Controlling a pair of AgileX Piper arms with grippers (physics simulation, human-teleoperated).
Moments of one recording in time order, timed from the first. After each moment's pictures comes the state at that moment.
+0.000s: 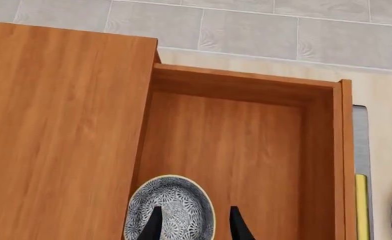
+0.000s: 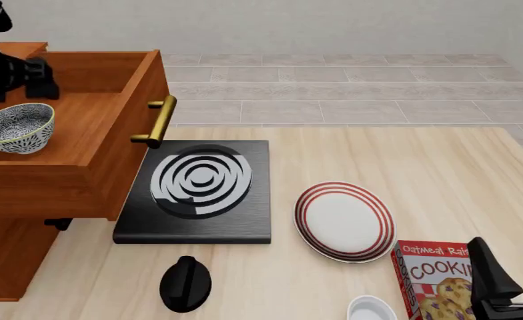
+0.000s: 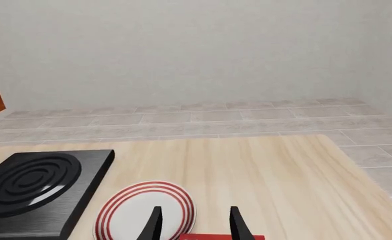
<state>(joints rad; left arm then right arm) 0.14 1.45 -1.56 1.02 0.02 0.01 0.02 -0.01 -0.01 0.05</state>
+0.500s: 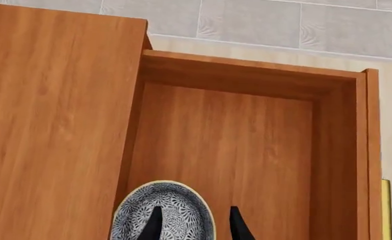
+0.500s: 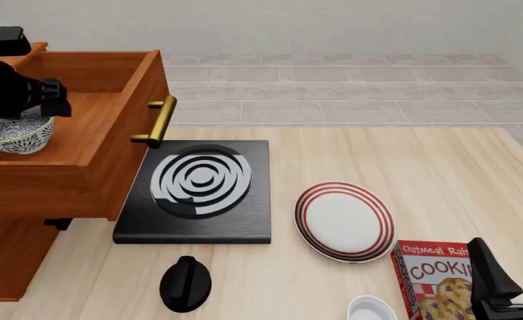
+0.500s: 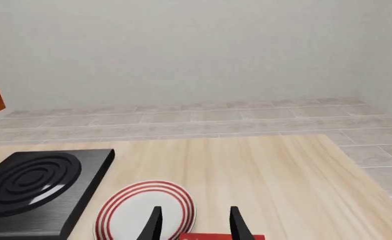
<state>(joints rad) 0.13 1.47 -1.46 0.94 0.02 0.01 0.01 -0.01 -0.01 0.05</state>
